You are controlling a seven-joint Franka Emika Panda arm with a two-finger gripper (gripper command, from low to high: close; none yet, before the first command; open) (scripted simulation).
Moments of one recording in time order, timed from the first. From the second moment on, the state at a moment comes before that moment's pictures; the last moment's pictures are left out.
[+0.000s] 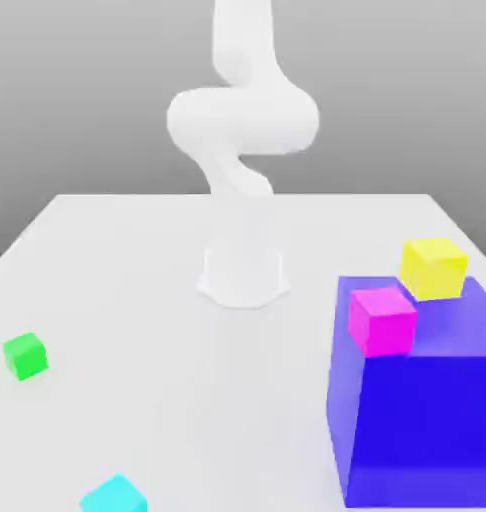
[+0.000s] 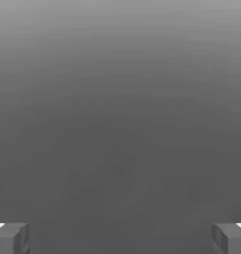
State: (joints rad) arm -0.03 -0.71 0.01 -2.30 -0.01 2.33 0.84
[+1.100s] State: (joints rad) arm -0.24 0.49 -0.02 -2.26 0.03 2.75 1.27
